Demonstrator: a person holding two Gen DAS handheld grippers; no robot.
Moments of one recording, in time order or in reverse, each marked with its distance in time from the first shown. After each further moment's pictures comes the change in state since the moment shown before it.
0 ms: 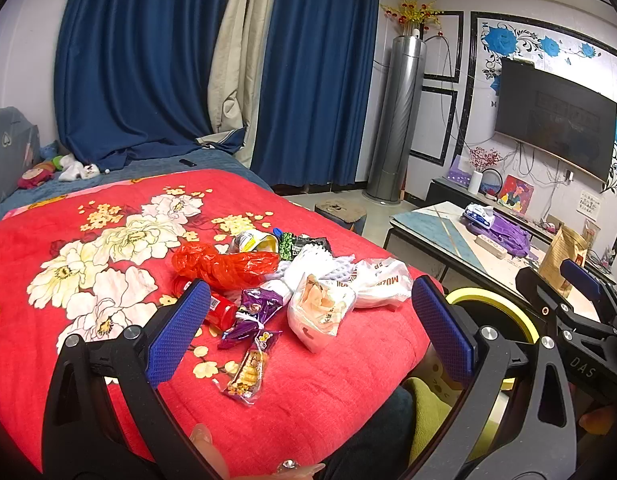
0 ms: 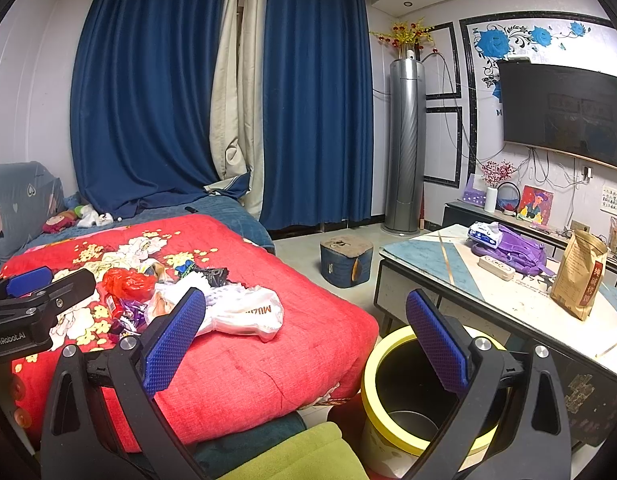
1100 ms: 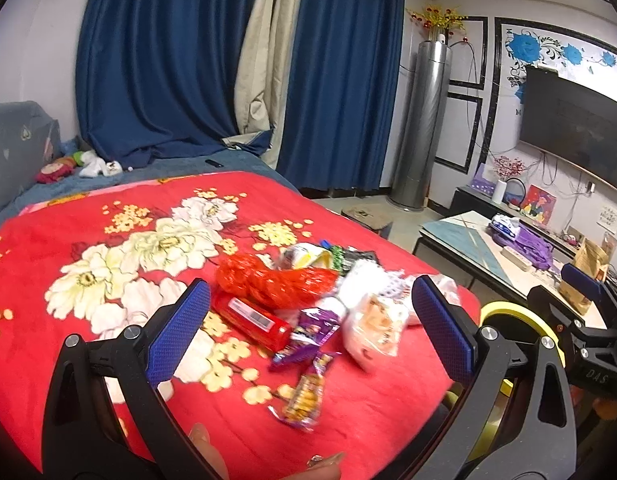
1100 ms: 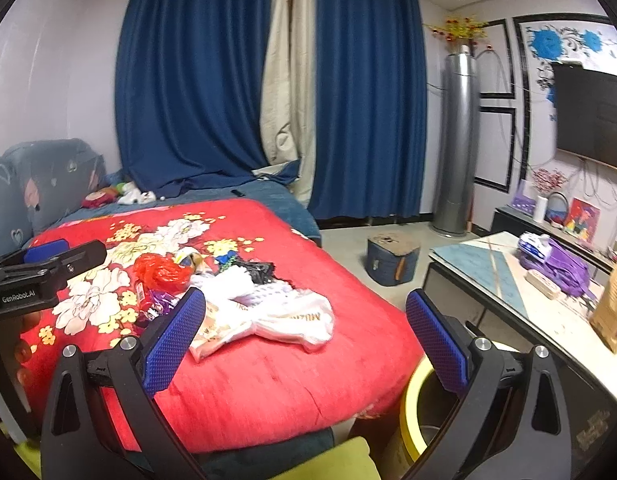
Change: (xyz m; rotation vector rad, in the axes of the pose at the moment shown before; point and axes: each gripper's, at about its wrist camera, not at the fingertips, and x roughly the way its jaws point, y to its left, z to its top) left arm 0.012 0.046 0.018 -0.032 -0.018 0.083; right arm 0.042 0.022 0.009 -0.095 0.042 0.198
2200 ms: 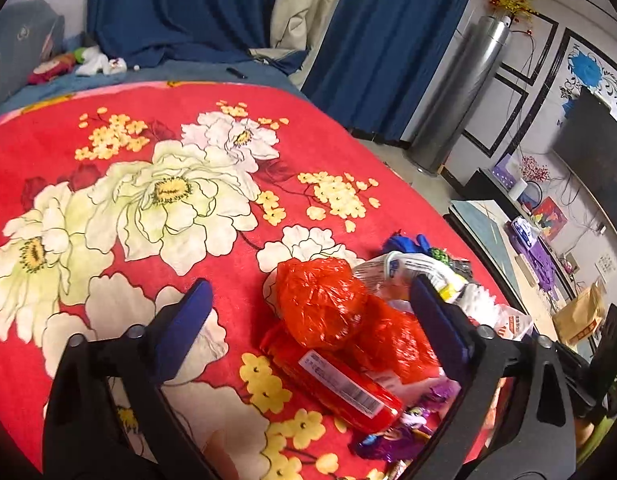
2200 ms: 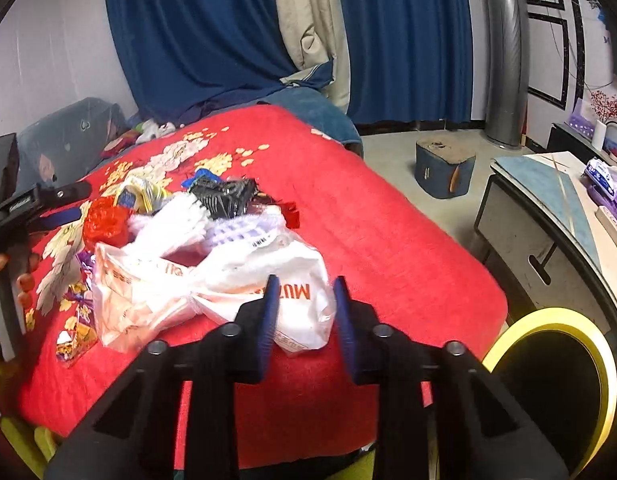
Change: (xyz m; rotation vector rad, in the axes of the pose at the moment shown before) left arm 0.144 0.107 0.014 -0.235 0.303 -0.041; right arm 0.155 -0.045 -0.028 0.074 0.372 0.190
